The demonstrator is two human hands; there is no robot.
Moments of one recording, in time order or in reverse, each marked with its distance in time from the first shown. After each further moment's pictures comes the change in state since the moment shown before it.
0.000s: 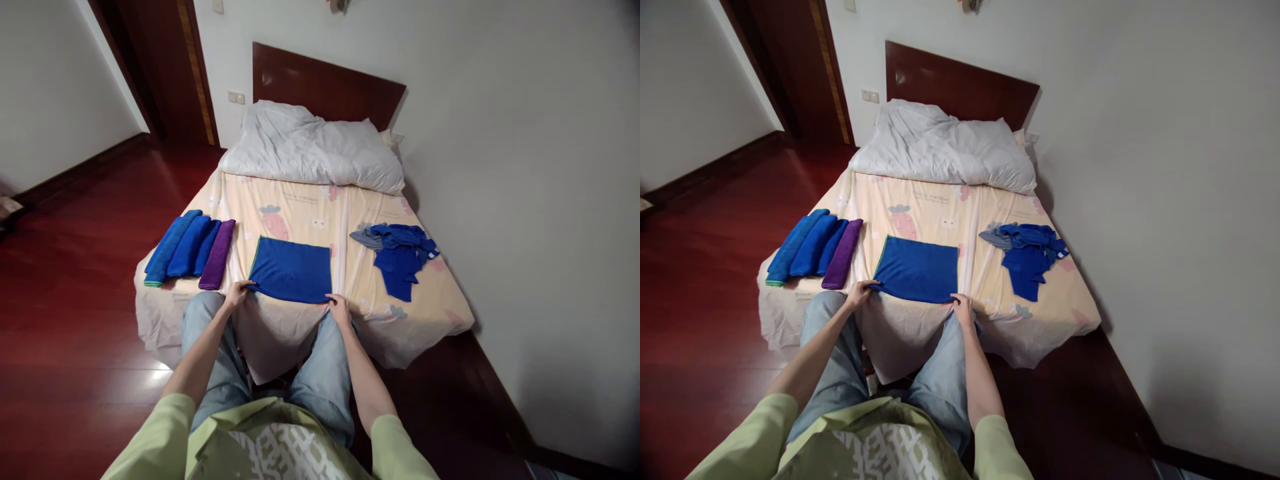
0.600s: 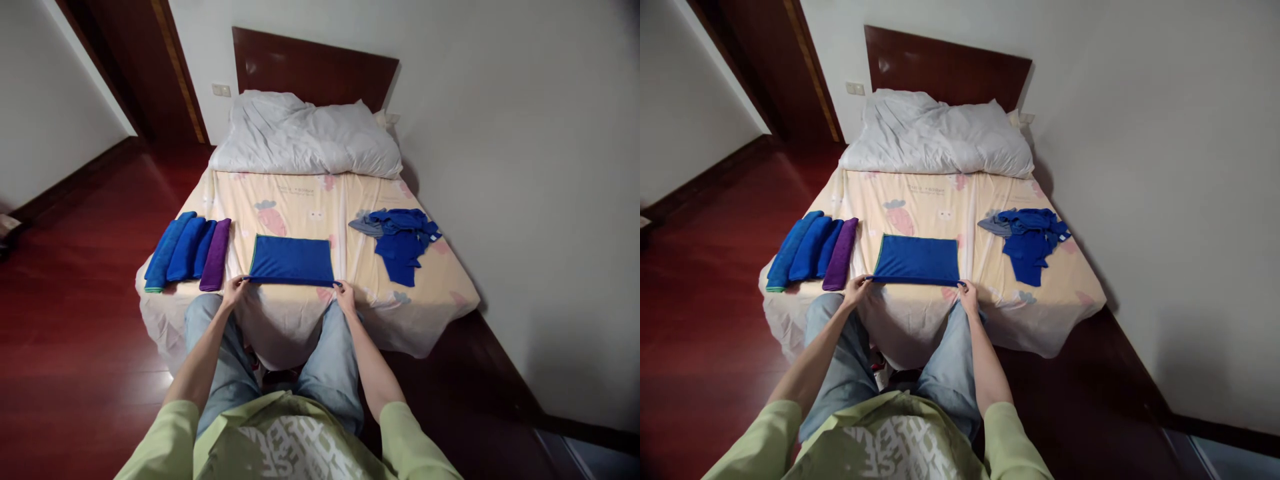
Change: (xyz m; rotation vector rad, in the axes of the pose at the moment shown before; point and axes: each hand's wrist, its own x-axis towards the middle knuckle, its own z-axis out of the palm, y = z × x) left_hand 0.001 -0.001 -0.002 -0.187 0.124 -0.065; right_hand 0.011 -0.003 -0.004 0.163 0.168 0.122
